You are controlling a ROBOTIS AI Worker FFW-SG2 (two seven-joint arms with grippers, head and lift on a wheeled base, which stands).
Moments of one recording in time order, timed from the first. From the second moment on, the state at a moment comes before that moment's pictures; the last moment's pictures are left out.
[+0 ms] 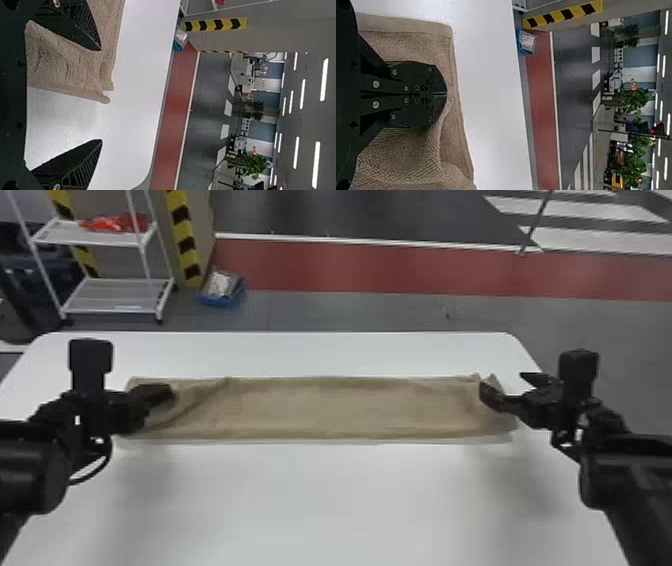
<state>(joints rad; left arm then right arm) -0.24 0.35 -0.09 -1.38 0.26 0.54 -0.21 -0.32 -0.34 -0.21 -1.03 0.03 0.11 0.52</state>
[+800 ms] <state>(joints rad) -0.18 0.35 0.05 -1.47 0.32 0.51 -0.07 -0.33 -0.33 -0.21 -1.03 0.02 0.09 0.52</state>
